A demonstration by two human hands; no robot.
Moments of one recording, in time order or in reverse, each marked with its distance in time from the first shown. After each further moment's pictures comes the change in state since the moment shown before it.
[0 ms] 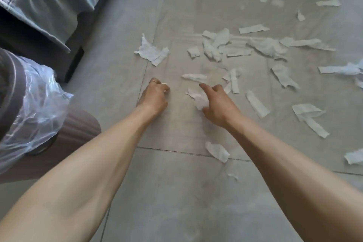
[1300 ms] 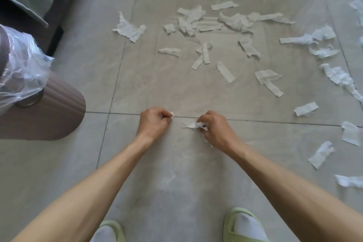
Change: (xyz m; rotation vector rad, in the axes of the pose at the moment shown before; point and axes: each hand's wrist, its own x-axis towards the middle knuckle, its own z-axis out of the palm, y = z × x) left_hand -0.174 0.041 0.056 -0.383 -0.011 -0.080; right_hand -0.159 0.065 0.045 0.204 0.035 -0.009
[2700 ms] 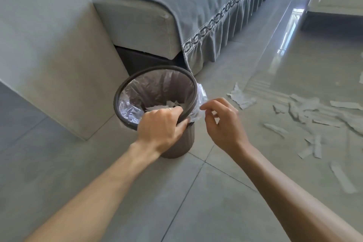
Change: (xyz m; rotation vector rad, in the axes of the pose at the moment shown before) left_hand -0.036 -0.016 -0.284 0.797 0.569 0.190; right_hand 0.098 -0.318 0.025 0.225 0.224 -0.725
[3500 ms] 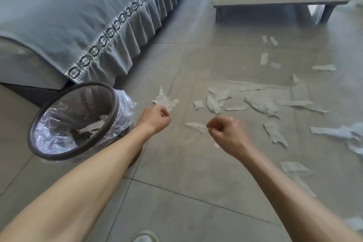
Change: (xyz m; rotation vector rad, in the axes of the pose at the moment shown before) left_hand 0.146 0.199 0.116 -0.456 -0.488 -0.233; right_hand -0.048 0.150 -0.221 -0.088 -0.103 0.605
